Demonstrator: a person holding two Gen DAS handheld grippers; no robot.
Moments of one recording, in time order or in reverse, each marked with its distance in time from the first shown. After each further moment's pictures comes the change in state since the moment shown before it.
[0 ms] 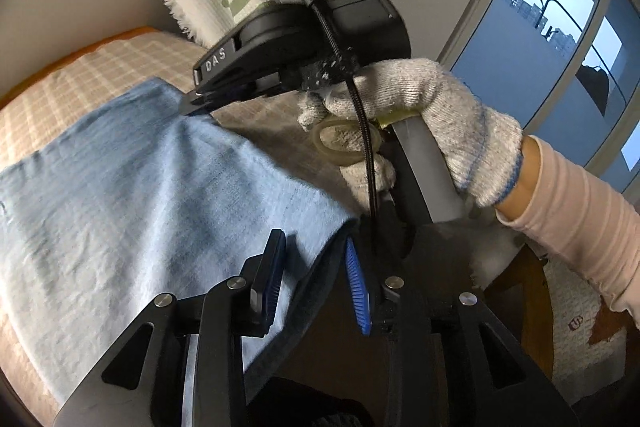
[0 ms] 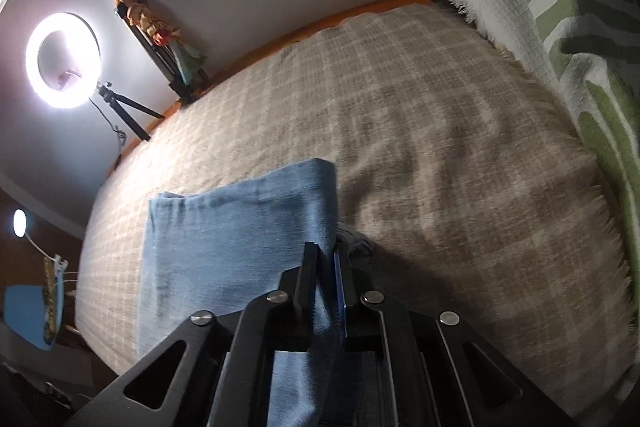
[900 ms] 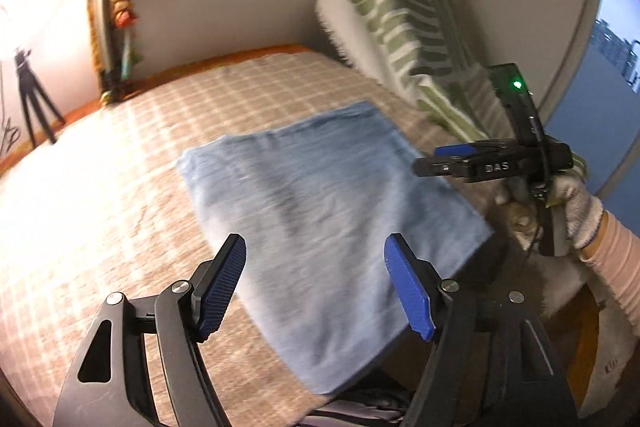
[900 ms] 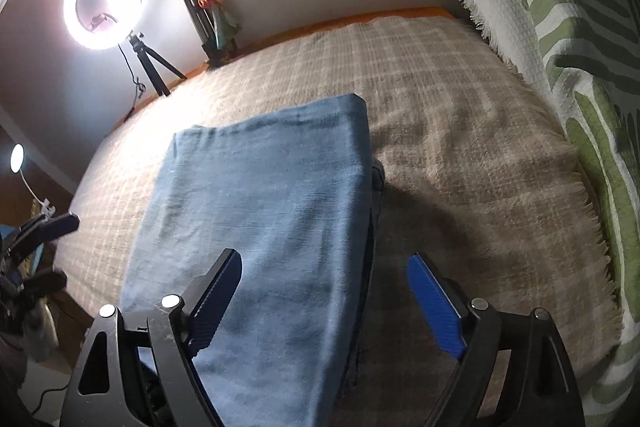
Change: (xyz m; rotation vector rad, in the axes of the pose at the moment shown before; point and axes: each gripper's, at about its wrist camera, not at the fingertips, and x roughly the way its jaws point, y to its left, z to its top) left arm -0.098 0.079 -0.036 -0.184 -0.093 0.395; right arm -0.020 0.018 -0.053 -0.165 -0.008 0.018
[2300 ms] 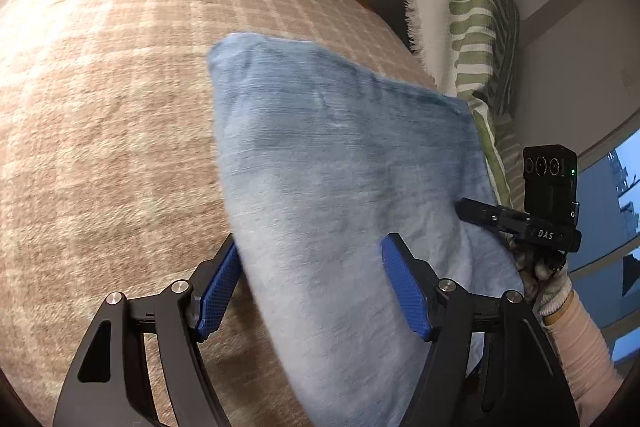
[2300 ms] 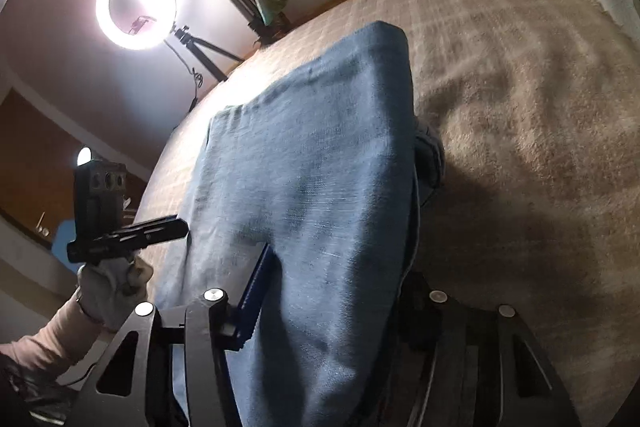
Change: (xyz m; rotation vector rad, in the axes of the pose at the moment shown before) left arm 0.095 0.081 -0.015 -0.398 0.138 -0.187; right arm 0.059 -0.015 -0.002 0.032 0.070 0.361
